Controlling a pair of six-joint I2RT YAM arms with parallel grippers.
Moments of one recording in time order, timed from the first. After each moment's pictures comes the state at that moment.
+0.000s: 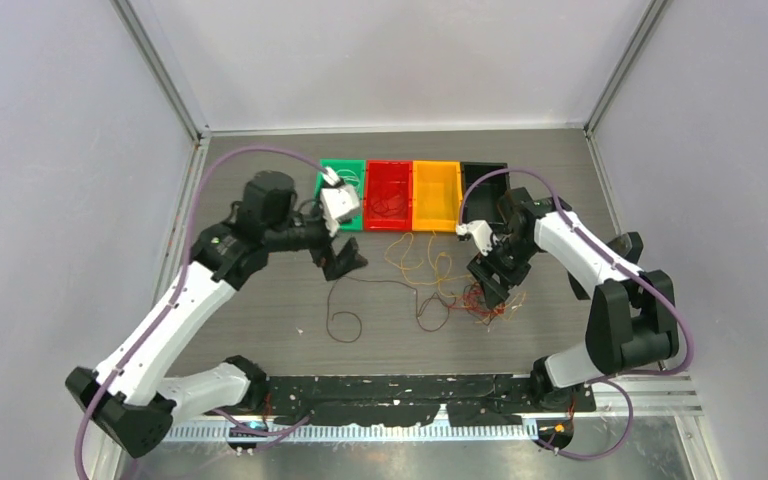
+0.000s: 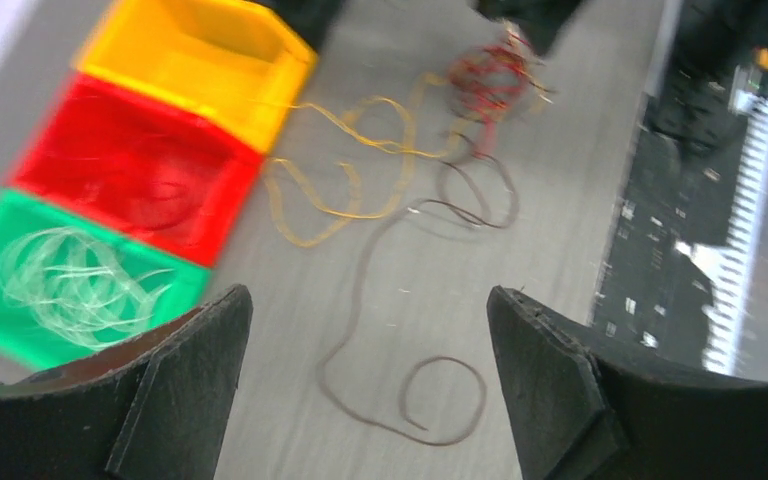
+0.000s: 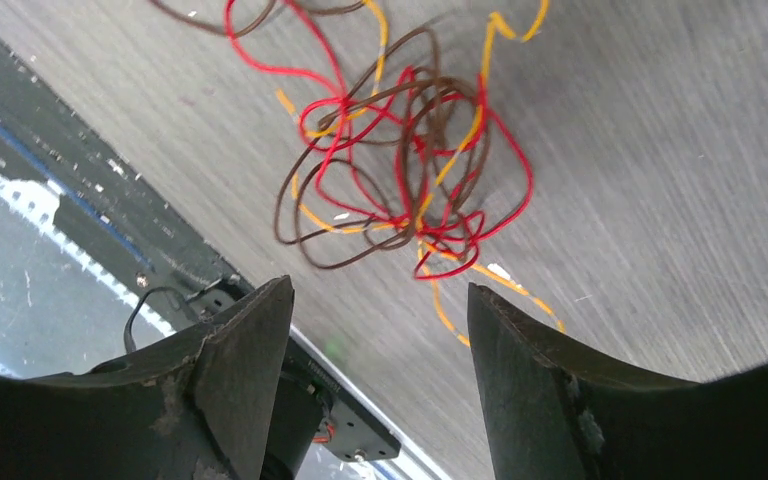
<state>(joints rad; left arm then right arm) -0.52 1.07 1.24 -0.67 0.54 0.39 0.23 1.45 1.04 -1.12 -0.36 -0.63</state>
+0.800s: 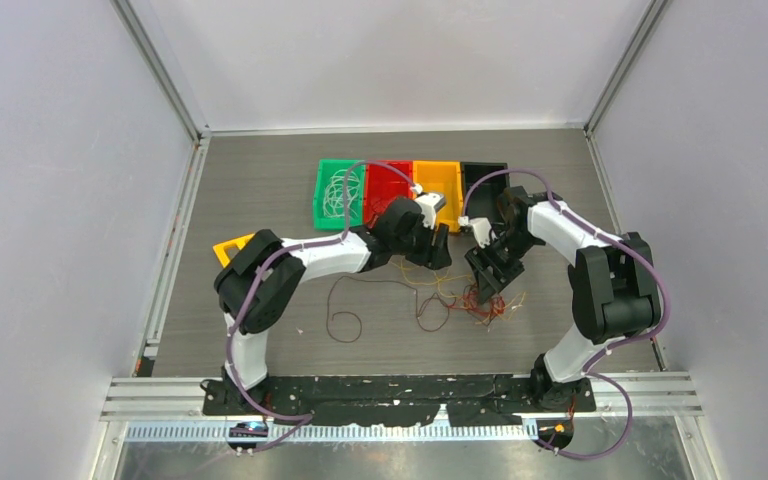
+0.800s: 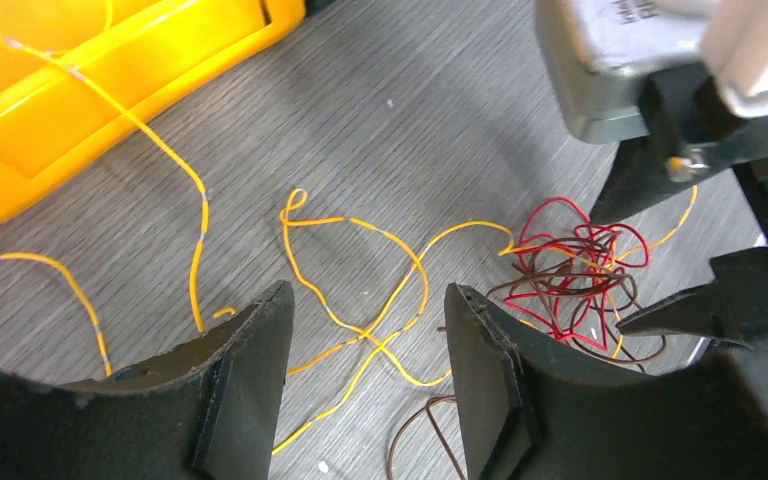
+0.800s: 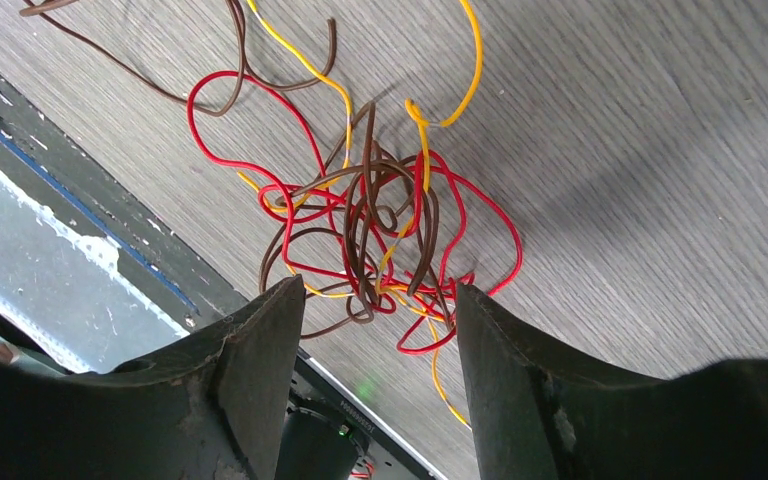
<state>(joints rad) -0.83 1.92 1.21 0.11 0.24 -0.40 0.18 1.64 1.06 -1.04 -0.44 -0.52</state>
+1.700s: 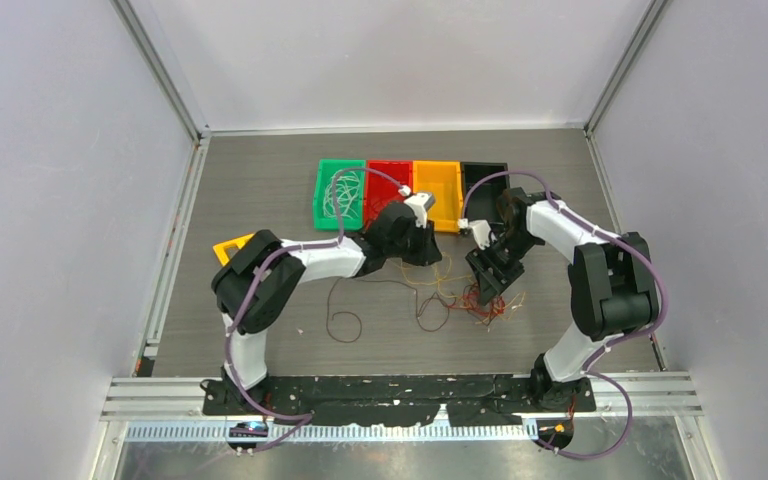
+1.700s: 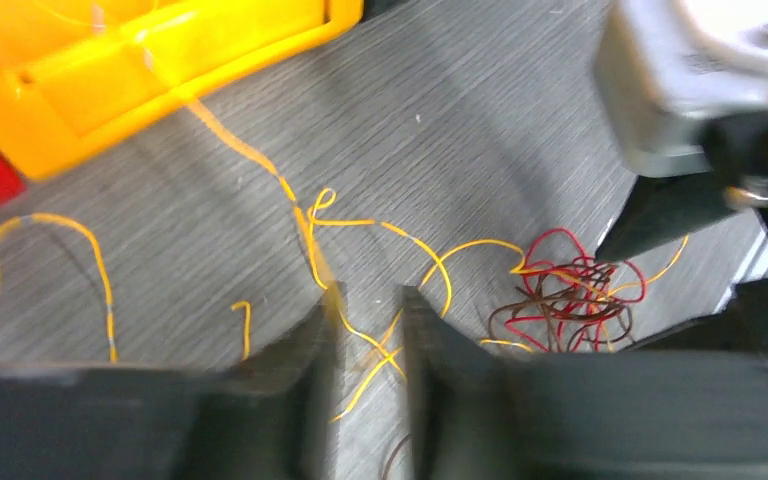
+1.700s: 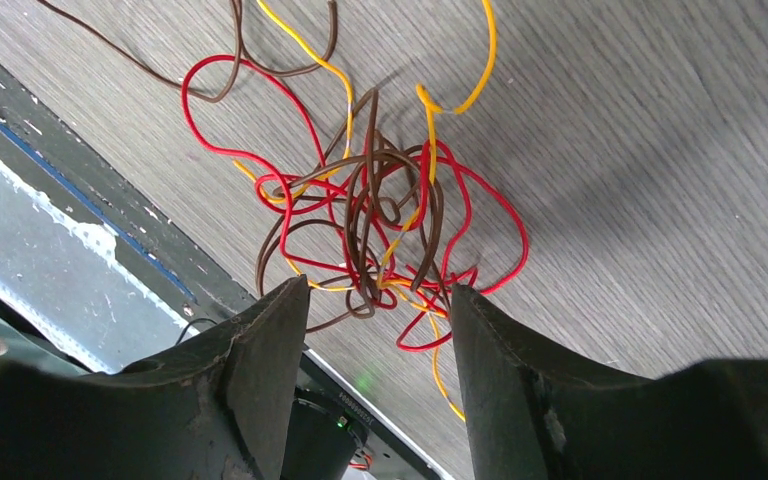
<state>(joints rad) -0.82 1.92 1.12 0.23 0.19 -0.53 0.18 1.65 1.06 -1.06 -0.44 -0.54</state>
